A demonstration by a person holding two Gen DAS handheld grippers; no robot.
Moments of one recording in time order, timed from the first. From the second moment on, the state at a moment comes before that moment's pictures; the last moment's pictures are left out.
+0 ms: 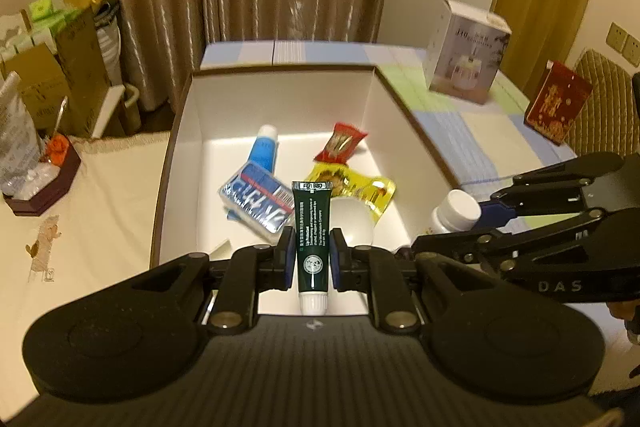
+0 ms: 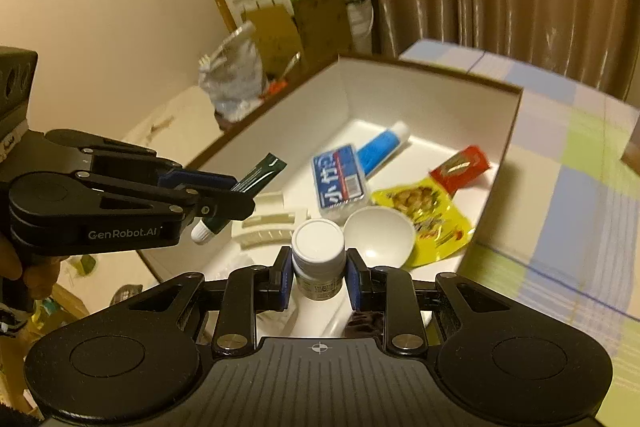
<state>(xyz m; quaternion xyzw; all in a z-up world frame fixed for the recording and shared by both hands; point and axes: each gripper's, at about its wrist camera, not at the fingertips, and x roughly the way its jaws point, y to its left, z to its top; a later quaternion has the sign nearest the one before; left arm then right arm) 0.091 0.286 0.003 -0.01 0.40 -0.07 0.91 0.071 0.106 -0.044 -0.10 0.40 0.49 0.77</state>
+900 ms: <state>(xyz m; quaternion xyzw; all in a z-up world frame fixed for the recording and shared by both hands) 0.143 0.317 -0.055 -0.02 0.49 -0.14 0.86 0.092 0.158 -0.091 -0.13 0.48 0.45 0.74</state>
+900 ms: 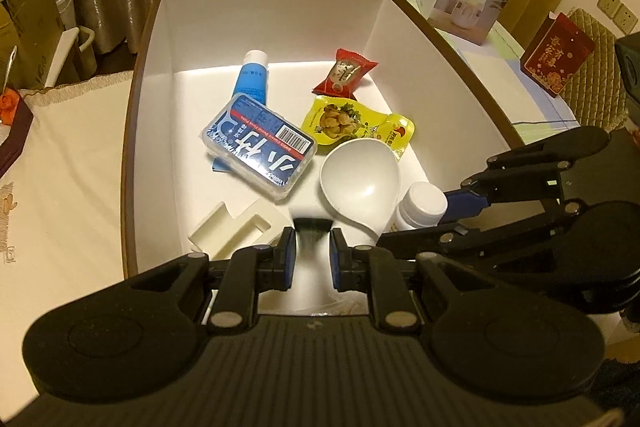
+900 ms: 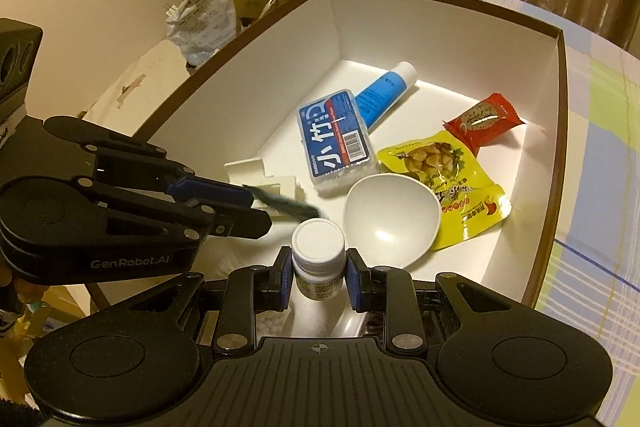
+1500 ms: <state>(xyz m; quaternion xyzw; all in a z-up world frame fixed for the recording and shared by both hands) 0.133 0.323 -0.042 -0.01 0.48 -0.12 0.87 0.091 0.163 -0.092 -0.15 0.46 0.44 0.75</state>
